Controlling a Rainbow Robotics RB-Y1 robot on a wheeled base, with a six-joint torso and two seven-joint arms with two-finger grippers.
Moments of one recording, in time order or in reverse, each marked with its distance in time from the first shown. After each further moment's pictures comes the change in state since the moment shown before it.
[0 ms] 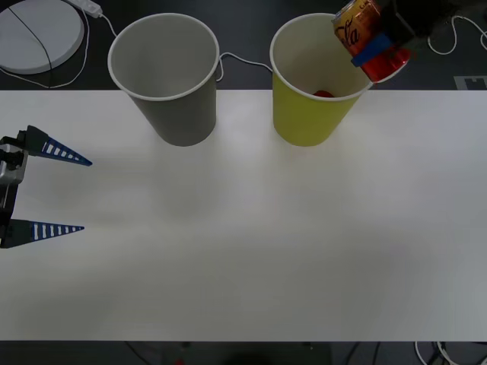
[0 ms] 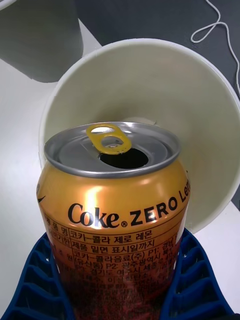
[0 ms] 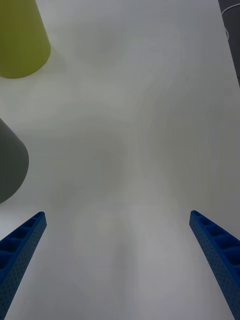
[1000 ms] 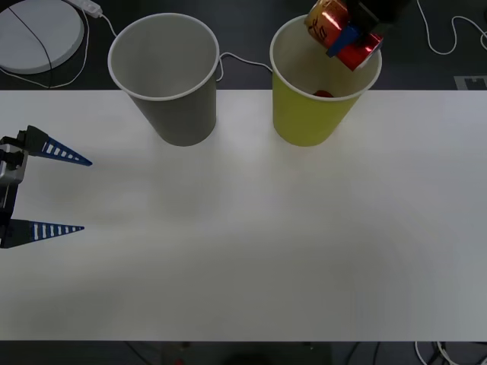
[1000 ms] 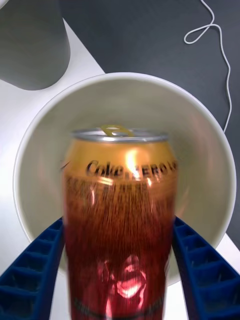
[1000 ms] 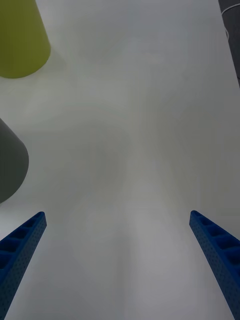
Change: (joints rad) right arm -0.140 0.106 0.098 0.205 0.078 0.048 0.080; left arm 0.000 0.000 0.000 0.000 0.000 0.000 0.000
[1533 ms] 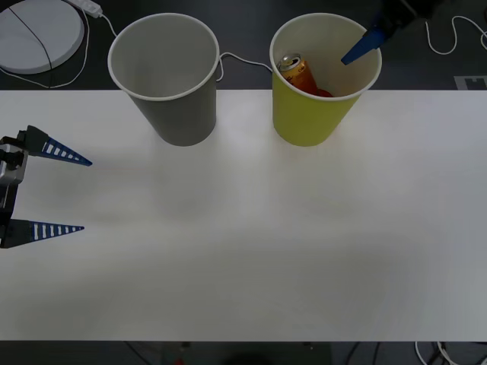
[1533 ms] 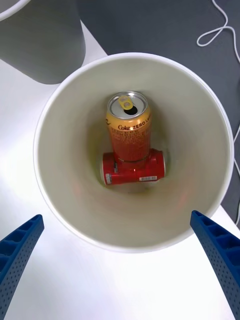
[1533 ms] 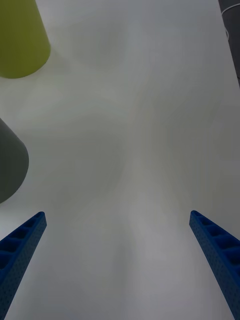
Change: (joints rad) right arm 0.086 -0.129 -0.091 -0.112 -0.142 -0.047 0.038; left arm 0.000 0.000 0.000 0.000 0.000 0.000 0.000
